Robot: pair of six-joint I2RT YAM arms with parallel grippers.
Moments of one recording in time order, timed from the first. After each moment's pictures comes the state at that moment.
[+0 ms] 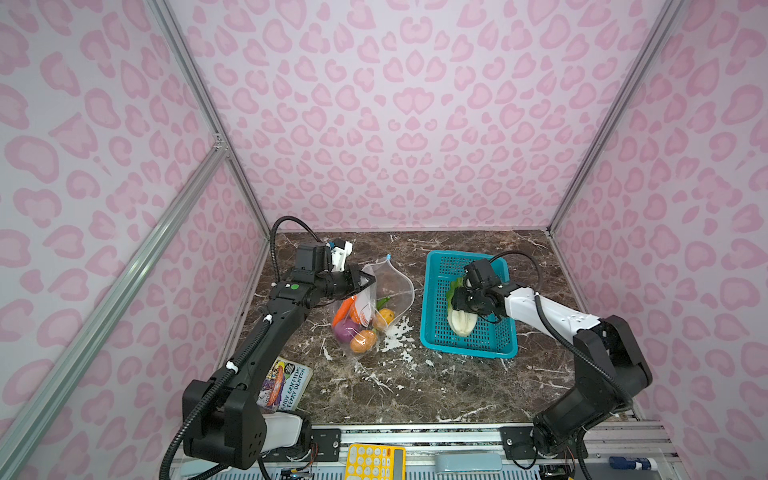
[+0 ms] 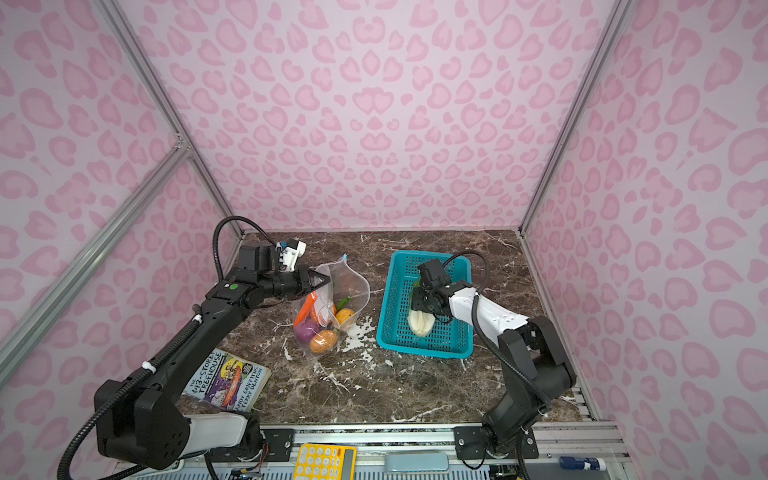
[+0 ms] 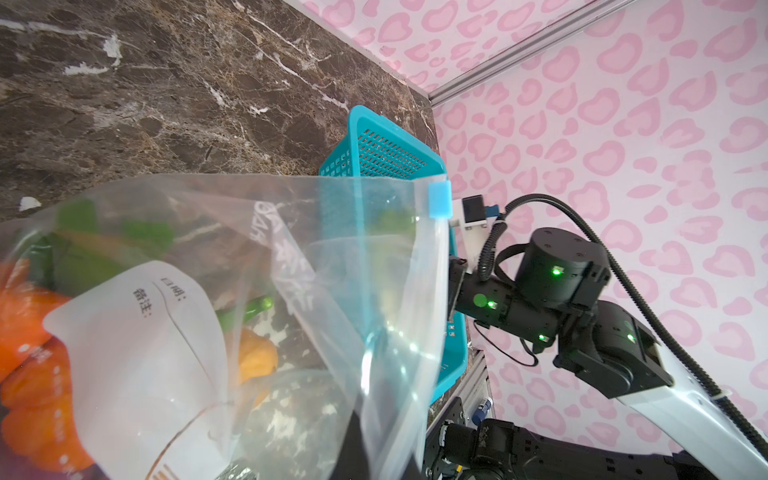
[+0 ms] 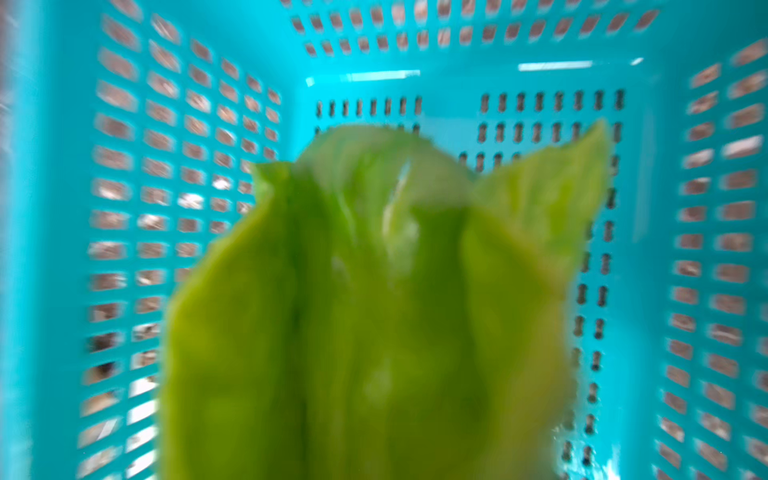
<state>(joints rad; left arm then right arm) -0.21 1.33 1.09 -0.43 0.71 -0.60 0.42 1.59 1.05 -0.47 0.01 0.56</state>
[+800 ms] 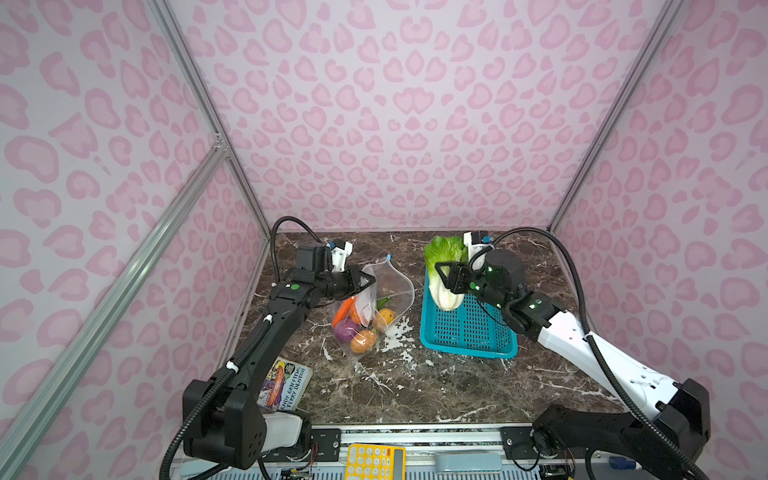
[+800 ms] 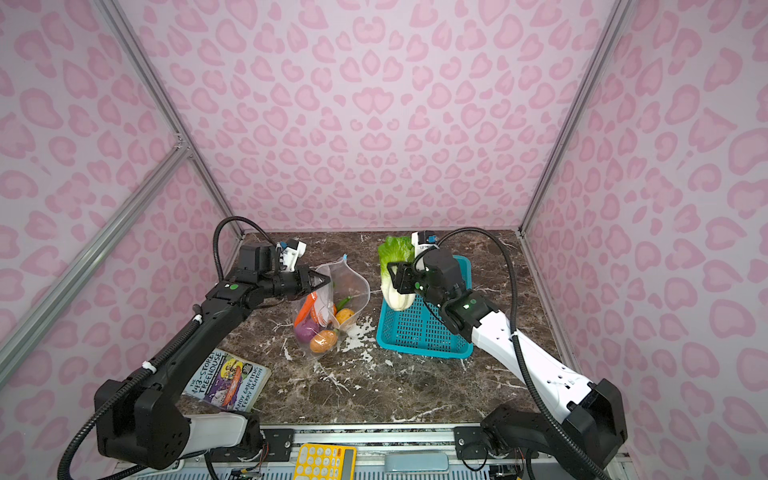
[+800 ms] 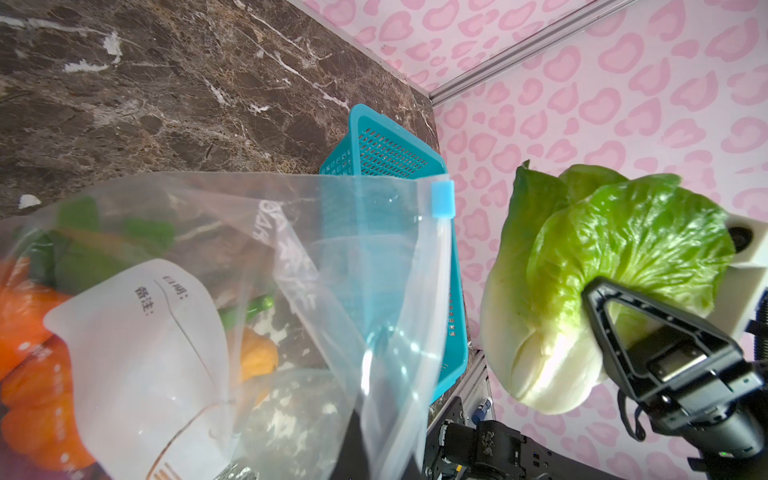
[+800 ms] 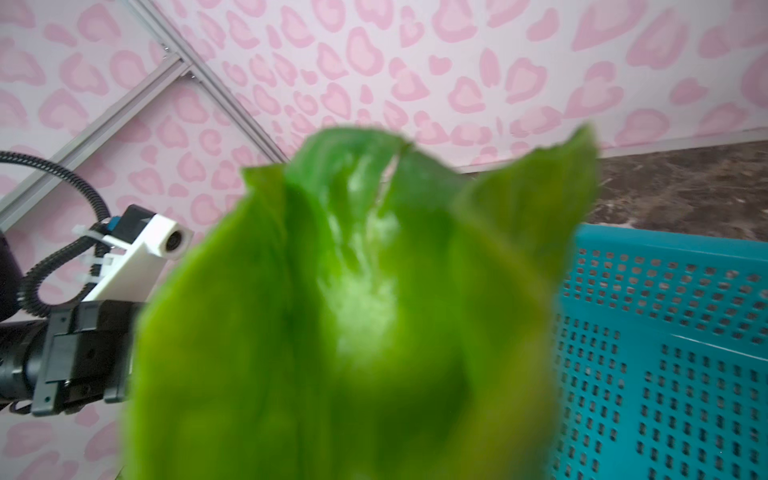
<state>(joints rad) -0.21 1.33 1.09 -0.43 0.71 -0.60 0.64 1.27 1.07 -0.14 -0.01 0.52</state>
